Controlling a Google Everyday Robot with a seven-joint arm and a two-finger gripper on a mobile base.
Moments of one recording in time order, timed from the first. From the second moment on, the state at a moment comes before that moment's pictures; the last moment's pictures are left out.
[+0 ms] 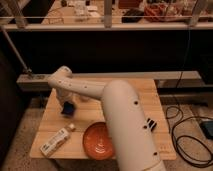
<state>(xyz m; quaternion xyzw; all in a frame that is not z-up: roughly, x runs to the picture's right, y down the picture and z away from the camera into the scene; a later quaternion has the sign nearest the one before) -0.248 0.094 0.916 -0.17 -0.27 -0.70 0.64</state>
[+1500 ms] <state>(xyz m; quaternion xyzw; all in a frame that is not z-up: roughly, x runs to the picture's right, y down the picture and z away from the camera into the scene) -0.222 0.163 0.878 -0.16 -0.29 -0.72 0.61</state>
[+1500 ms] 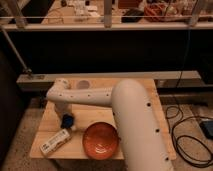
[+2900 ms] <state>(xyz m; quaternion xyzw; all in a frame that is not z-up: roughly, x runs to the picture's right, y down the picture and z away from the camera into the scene) -0.277 0.084 0.926 -0.12 -0.27 -0.74 0.61</state>
